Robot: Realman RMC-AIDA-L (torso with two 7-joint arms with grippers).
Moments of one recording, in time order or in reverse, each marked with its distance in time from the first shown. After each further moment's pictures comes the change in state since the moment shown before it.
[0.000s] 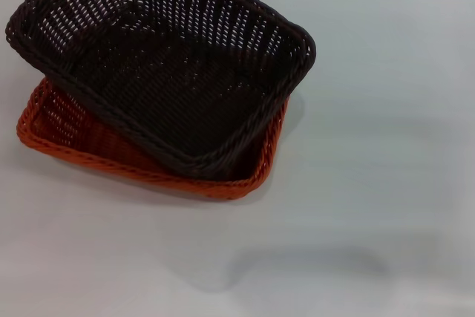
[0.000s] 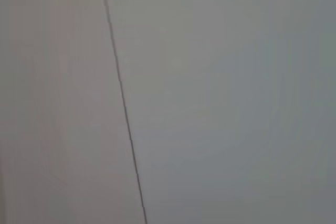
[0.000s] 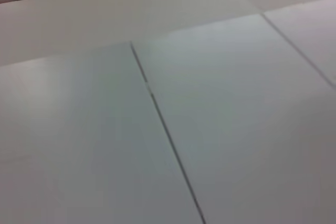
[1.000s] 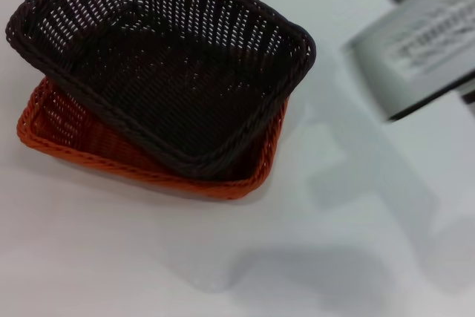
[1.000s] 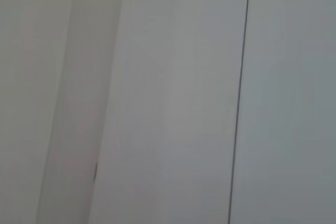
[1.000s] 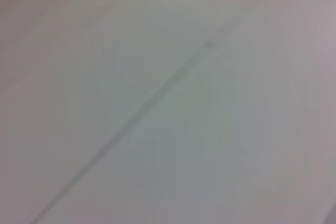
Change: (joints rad) left arm 0.067 0.008 -0.048 0.030 -0.149 -0.055 -0.266; right arm -0.090 -0.004 -0.083 -1.005 -0.536 1.210 -0.929
